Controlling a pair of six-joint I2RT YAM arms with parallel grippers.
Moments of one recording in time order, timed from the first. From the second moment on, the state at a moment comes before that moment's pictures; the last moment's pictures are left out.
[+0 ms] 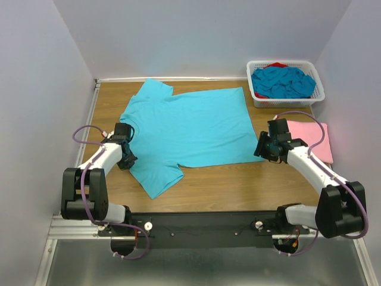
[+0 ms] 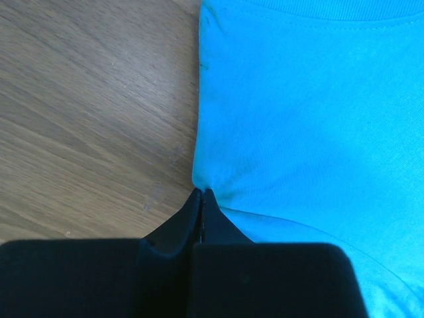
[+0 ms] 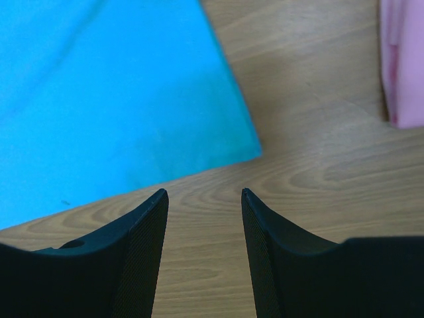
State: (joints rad) left arm -0.03 1.41 0.74 -0.59 -0.22 -0.63; right arm 0.21 1.26 0.76 -0.49 0.07 0.45
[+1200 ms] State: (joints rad) left arm -0.03 1.38 0.74 -0.60 -0.22 -0.58; right arm 0.09 1.45 0.74 -0.43 0.09 0.51
